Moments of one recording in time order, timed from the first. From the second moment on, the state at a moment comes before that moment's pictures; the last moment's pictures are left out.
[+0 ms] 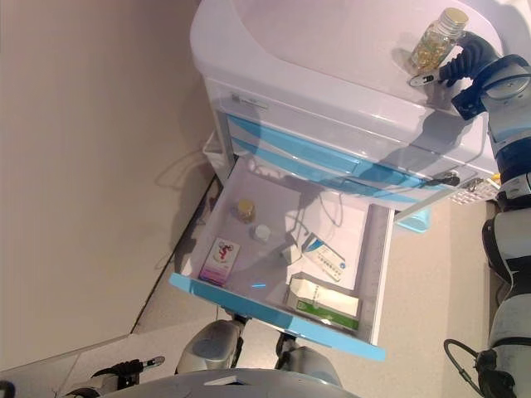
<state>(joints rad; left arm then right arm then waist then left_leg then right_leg) -0.01 0.40 -0.05 1.27 -0.37 0.15 -0.03 -1.26 -0.96 0.53 0.94 0.10 0.12 0.24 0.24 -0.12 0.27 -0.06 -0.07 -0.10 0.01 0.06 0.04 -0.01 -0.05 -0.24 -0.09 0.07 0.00</state>
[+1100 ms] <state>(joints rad) 0.00 0.40 -0.05 1.27 -0.37 0.15 -0.03 -1.26 -1.04 0.52 0.94 0.26 0.19 0.24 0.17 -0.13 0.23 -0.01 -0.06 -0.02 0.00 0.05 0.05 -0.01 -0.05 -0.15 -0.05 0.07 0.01</state>
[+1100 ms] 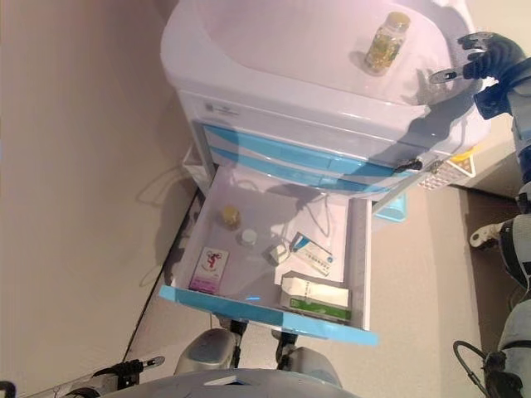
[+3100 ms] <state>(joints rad) -0.12 0.32 -0.20 1.24 -0.41 -0.01 -0.06 -0.24 -0.42 0.02 1.11 0.26 -0.19 -0.48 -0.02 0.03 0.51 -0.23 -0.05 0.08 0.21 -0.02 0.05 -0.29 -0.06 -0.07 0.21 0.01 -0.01</state>
